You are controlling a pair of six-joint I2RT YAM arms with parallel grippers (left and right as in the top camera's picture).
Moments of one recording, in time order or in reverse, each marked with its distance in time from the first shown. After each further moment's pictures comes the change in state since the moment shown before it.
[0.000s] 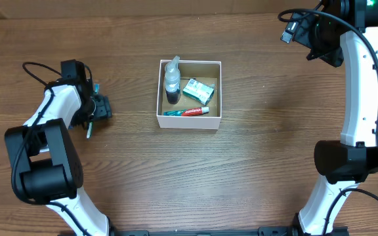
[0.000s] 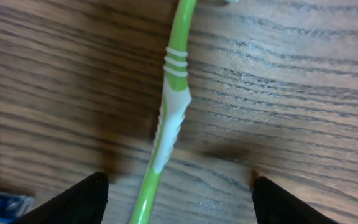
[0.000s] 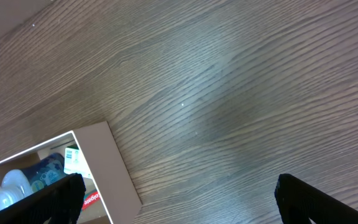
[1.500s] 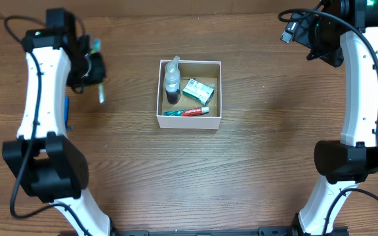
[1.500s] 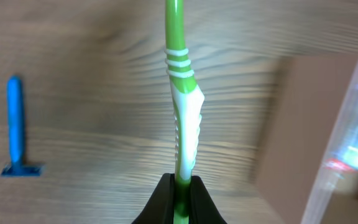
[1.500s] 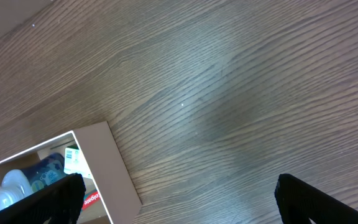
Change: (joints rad) left arm -0.094 -0.011 0.623 -0.550 0.189 -0.010; right arm 0.000 0.000 0.000 -0.001 0.000 0.000
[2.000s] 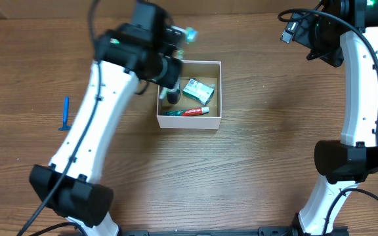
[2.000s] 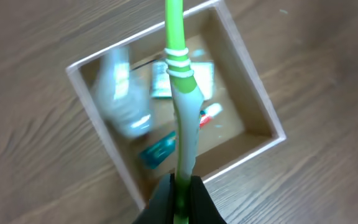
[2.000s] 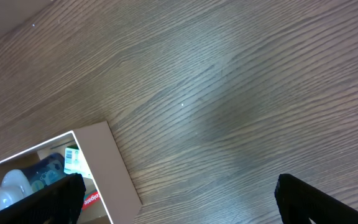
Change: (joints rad) left arm -0.481 -0.136 0.042 0.032 0.005 0.176; right arm 0.000 0.000 0.000 0.000 0.000 0.000
